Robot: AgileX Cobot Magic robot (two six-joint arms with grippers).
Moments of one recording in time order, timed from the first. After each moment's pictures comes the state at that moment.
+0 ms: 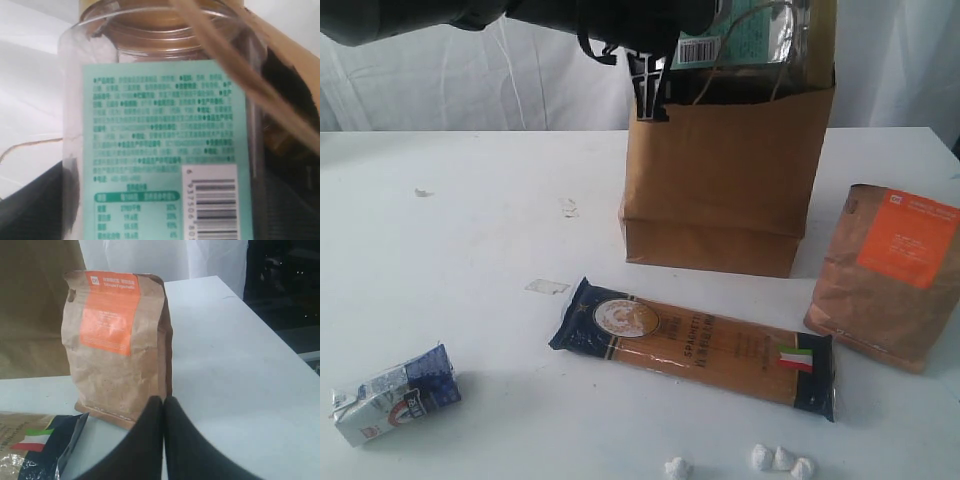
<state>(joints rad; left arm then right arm) -0.66 1.87 -1.79 -0.72 0.46 1.90 -0.03 0.00 0.00 -0.12 0.33 0.20</state>
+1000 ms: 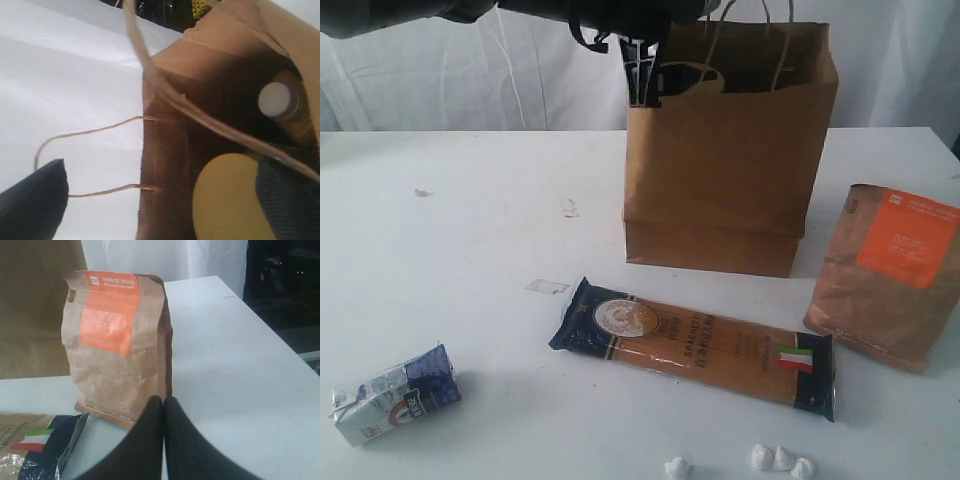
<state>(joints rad) -0.64 1.86 -1.80 -0.75 0.44 1.98 -0.03 0.00 0.00 -0.12 0.33 0.20</state>
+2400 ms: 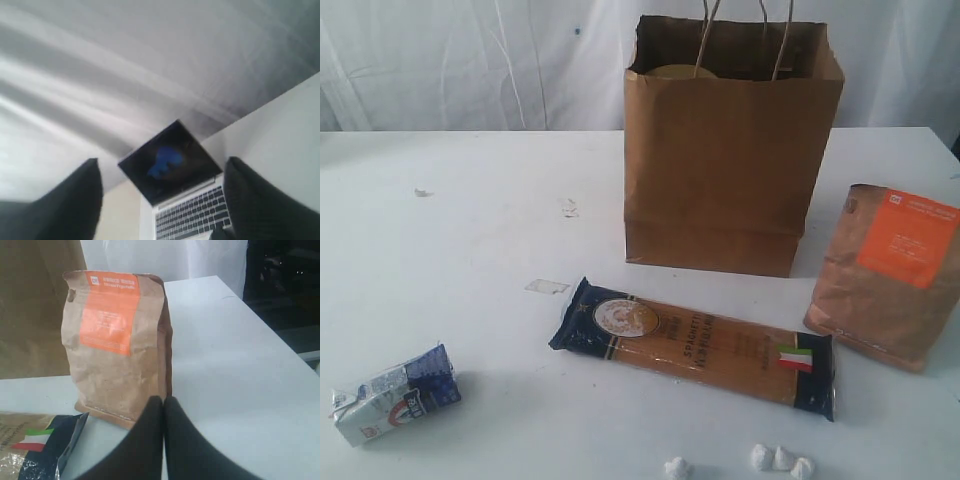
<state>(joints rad) -0.47 1.37 -1.80 0.85 1.10 0.11 -0.03 0.00 0.00 -0.12 0.33 0.20</state>
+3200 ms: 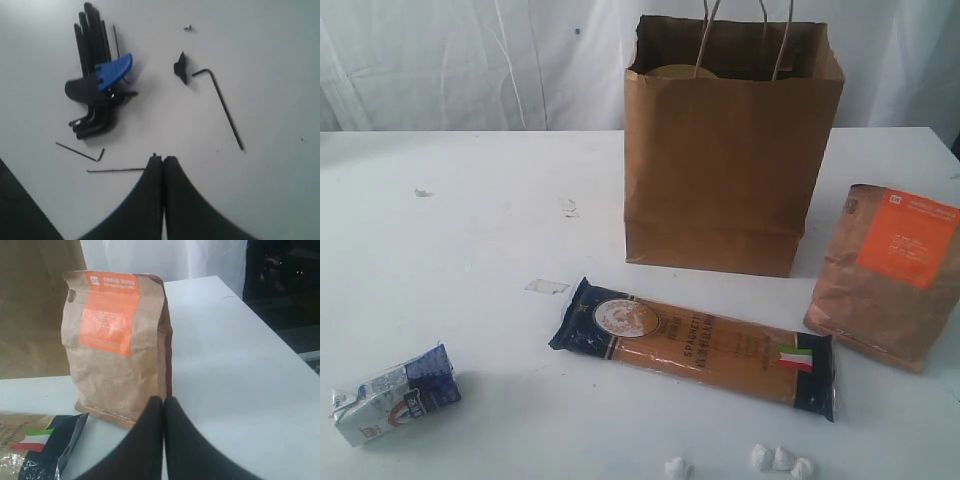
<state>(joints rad) 0.36 1.13 -0.64 0.60 0.71 -0.57 -0.03 0.00 0.00 -0.12 0.33 0.20</state>
